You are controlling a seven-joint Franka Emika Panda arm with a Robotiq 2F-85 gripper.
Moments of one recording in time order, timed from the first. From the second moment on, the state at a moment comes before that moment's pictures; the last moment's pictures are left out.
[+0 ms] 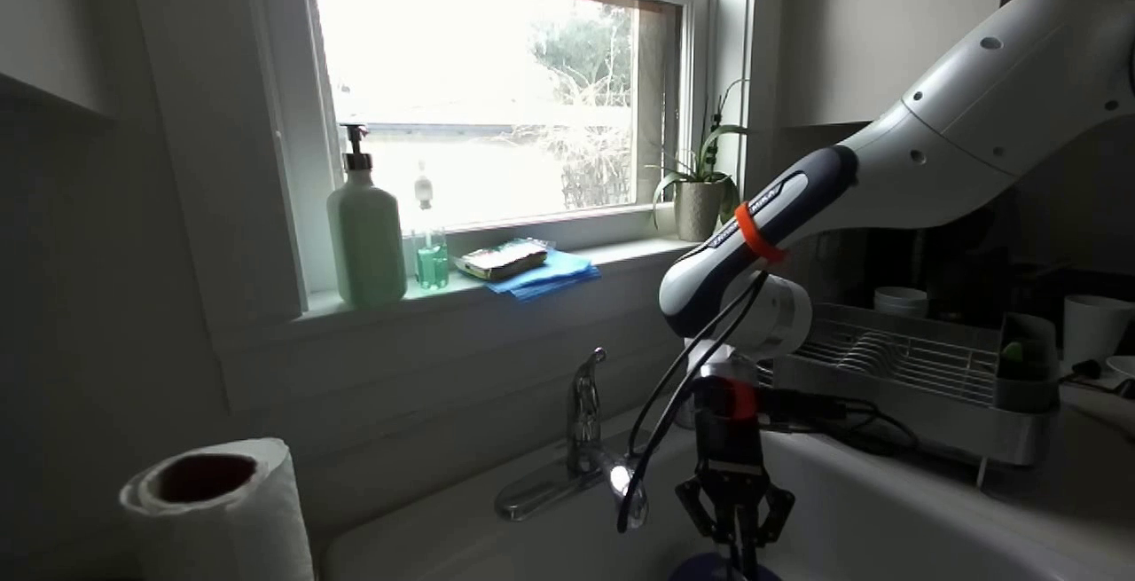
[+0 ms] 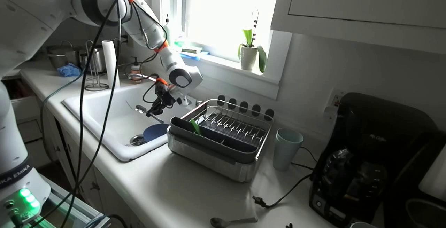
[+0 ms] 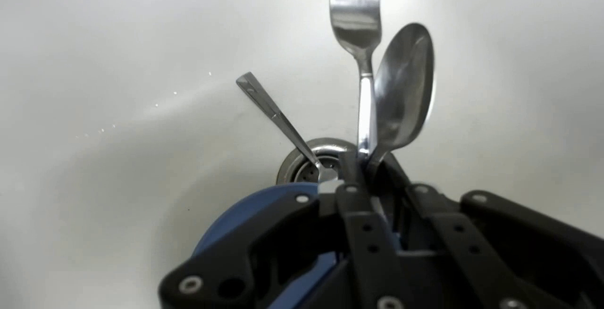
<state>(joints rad) -0.16 0.73 -0.04 -1.70 0.56 1.77 0.32</state>
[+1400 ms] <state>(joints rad) -0.13 0.72 -0.13 -1.63 0.39 1.26 0.32</state>
